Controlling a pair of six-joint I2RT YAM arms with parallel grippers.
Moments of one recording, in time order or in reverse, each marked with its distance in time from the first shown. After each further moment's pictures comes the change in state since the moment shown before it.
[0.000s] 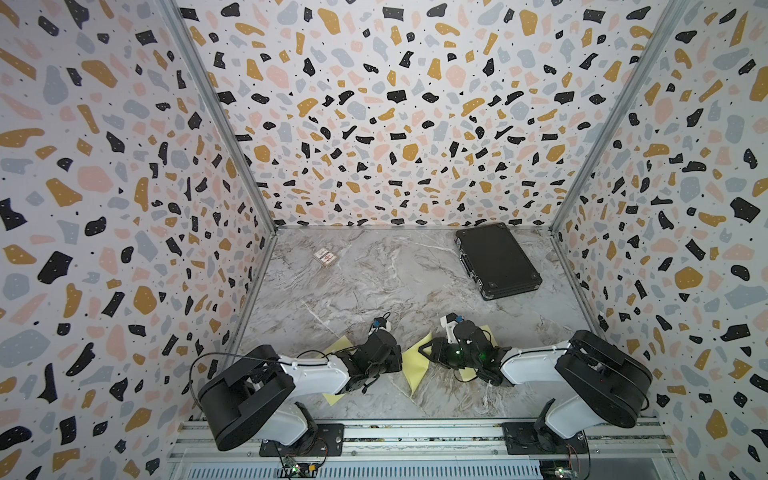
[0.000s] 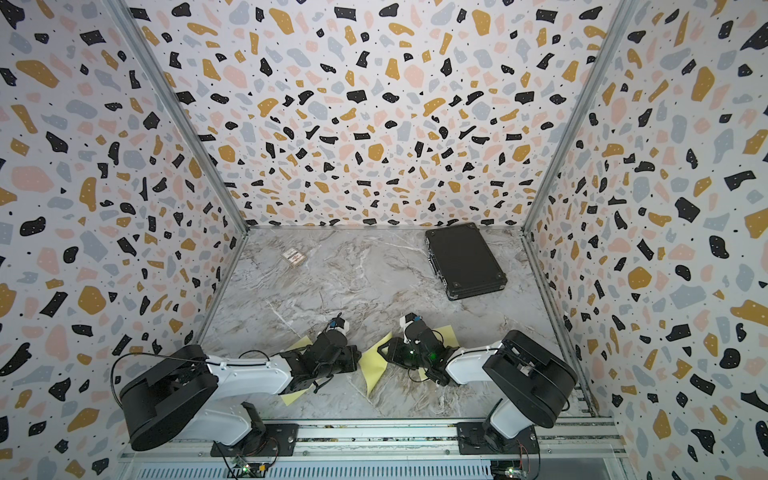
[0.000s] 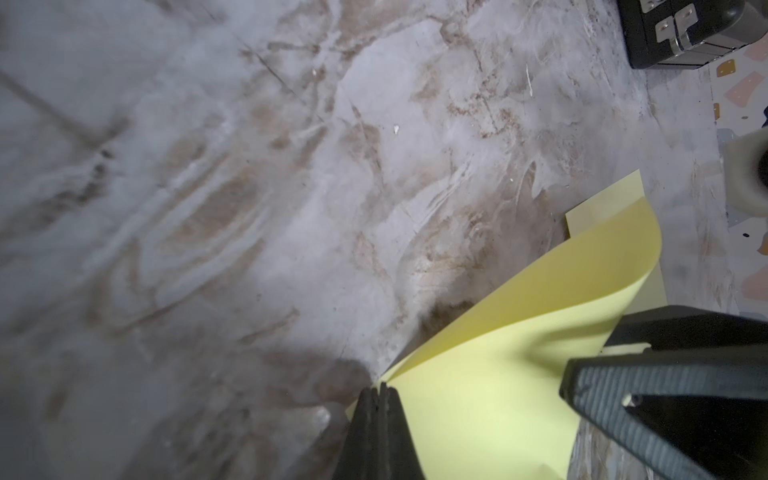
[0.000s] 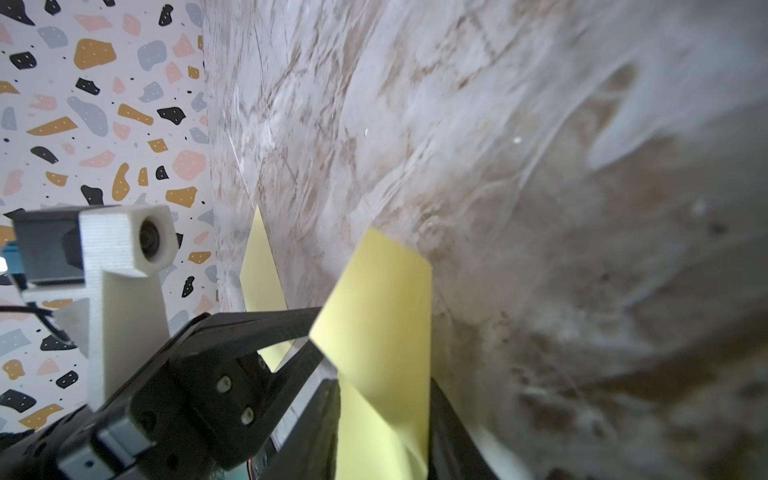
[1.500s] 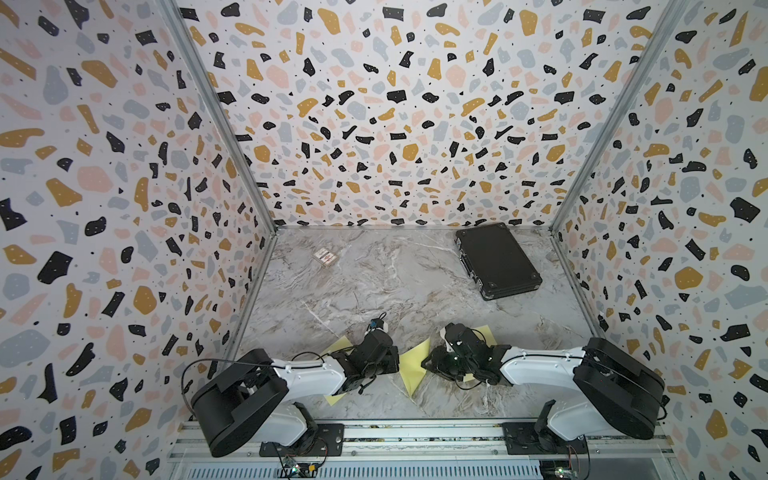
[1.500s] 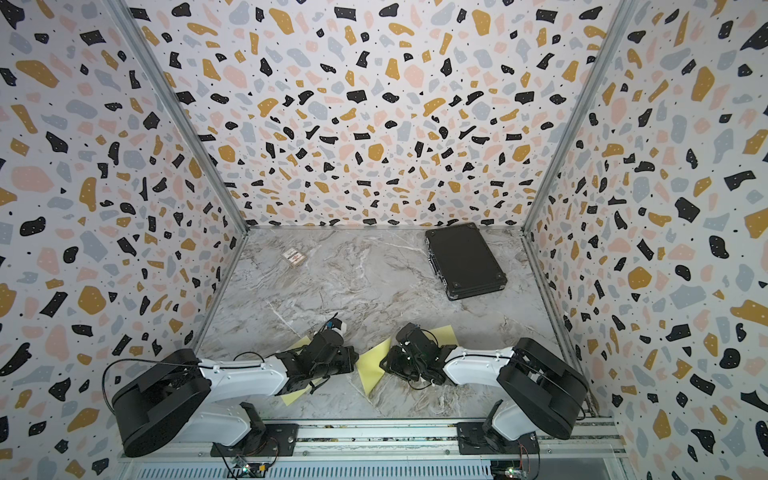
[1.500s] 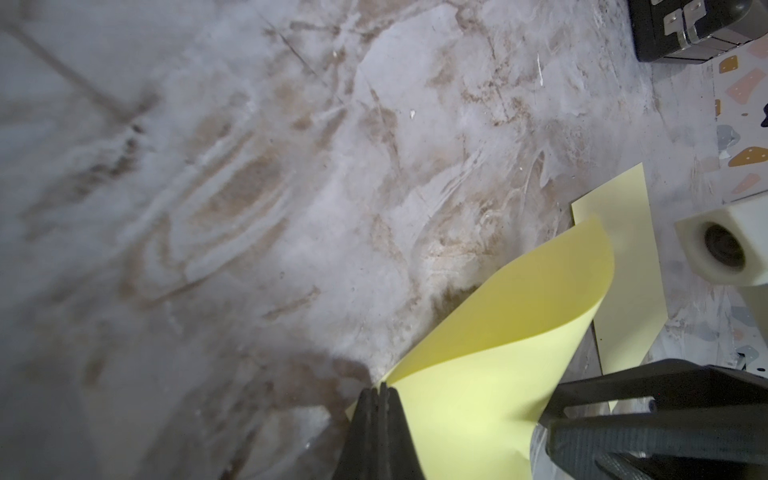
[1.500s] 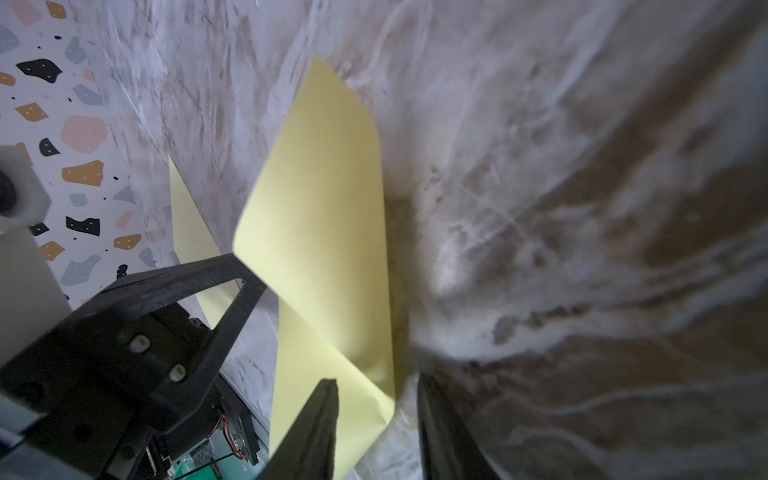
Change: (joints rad) left arm 0.025 -0.040 -0.010 -0.034 0.027 0.000; right arm 0.092 -0.070 0.079 -0.373 0.012 0.079
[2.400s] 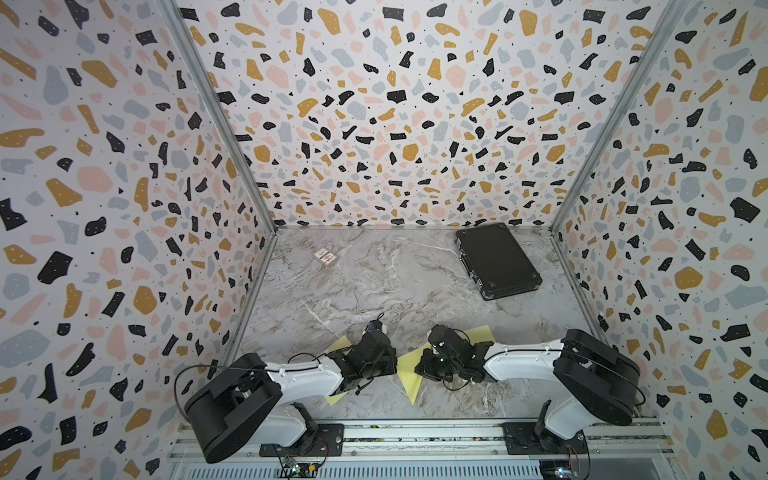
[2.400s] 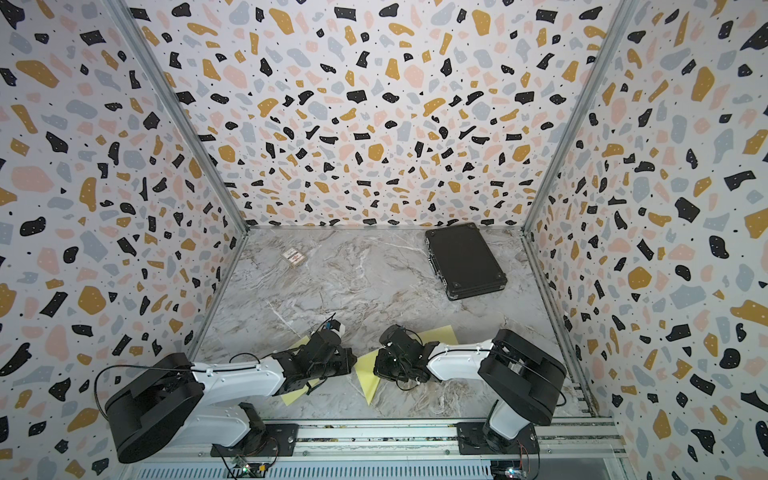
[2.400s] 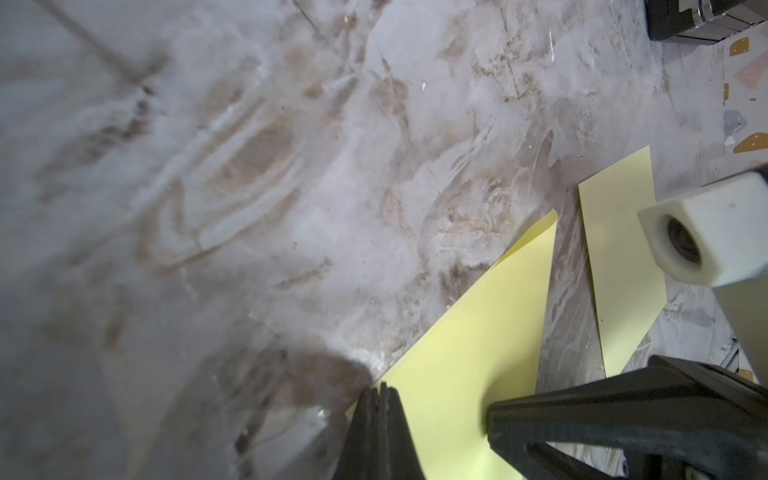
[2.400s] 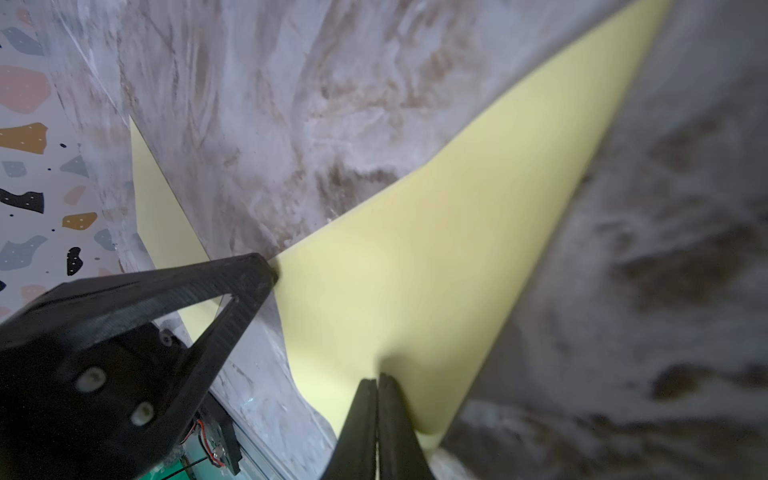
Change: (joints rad) left arm 0.025 -0.034 -0.005 -0.058 0.038 0.003; right arm 0.076 0.100 0.114 -0.084 0.034 -0.007
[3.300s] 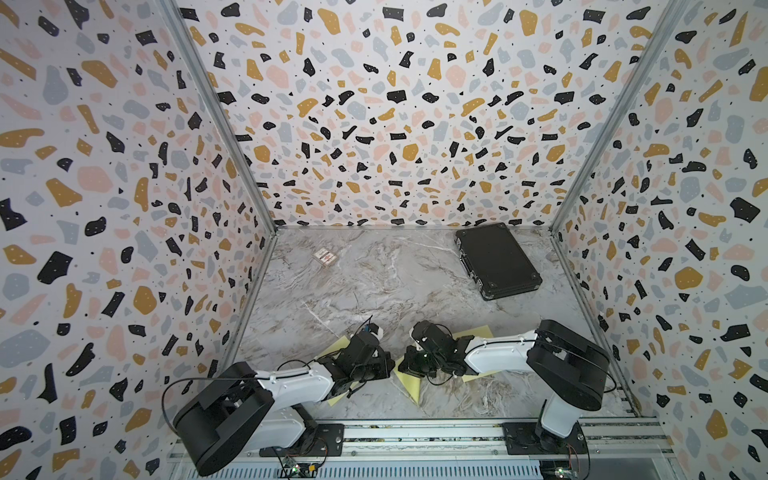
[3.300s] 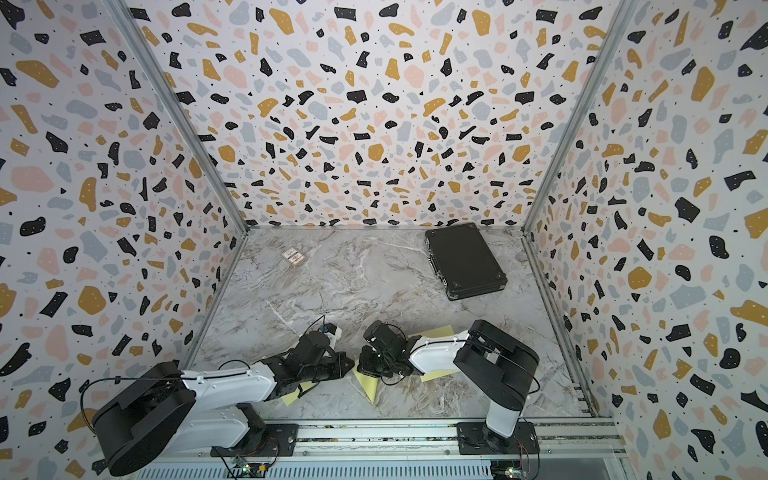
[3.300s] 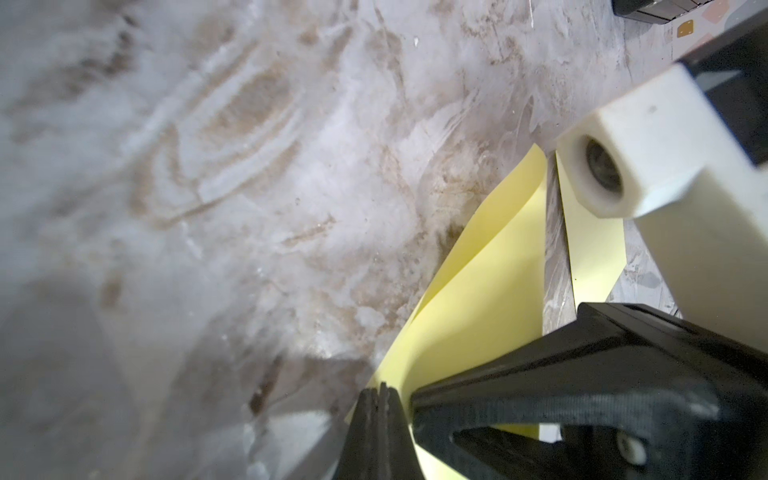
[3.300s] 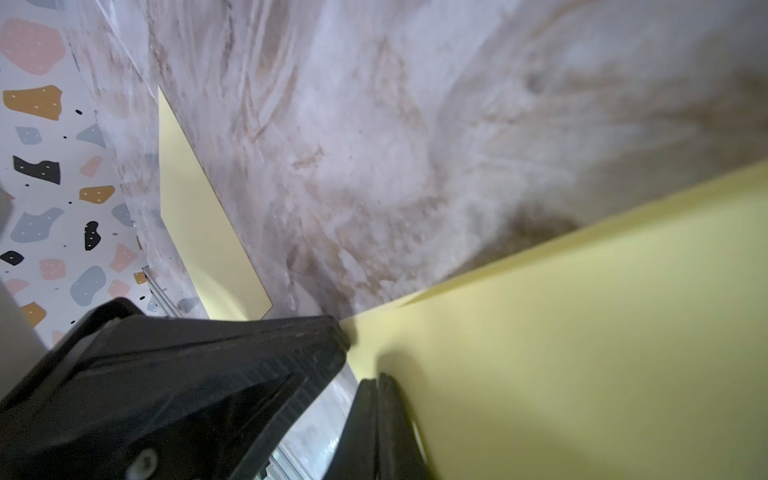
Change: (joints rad) left arm 0.072 -0.076 -0.083 0.059 0.154 0.051; right arm 0.031 0.166 0.167 0.021 -0.057 -0.018
